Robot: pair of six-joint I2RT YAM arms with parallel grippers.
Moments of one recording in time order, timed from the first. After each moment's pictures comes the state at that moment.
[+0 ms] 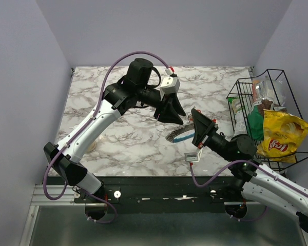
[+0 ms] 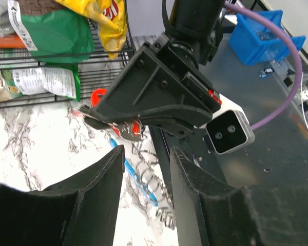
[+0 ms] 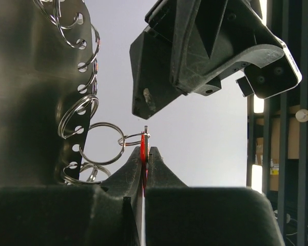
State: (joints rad) left arm -0.70 1.53 1.72 -0.64 1.15 0.27; right arm 0.87 0.64 0.47 0.46 -0.12 -2.01
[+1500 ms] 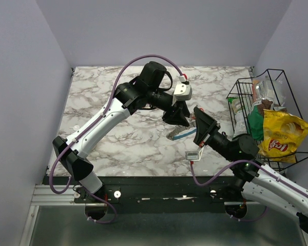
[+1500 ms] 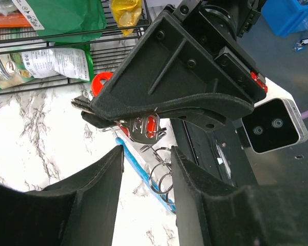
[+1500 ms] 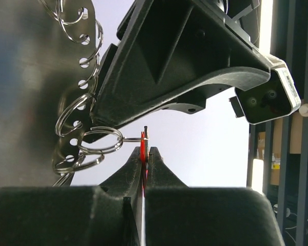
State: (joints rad) left arm -0.78 1.61 1.80 -0.76 1.00 0.42; right arm 0.87 0.62 0.49 0.42 -0.08 -2.01
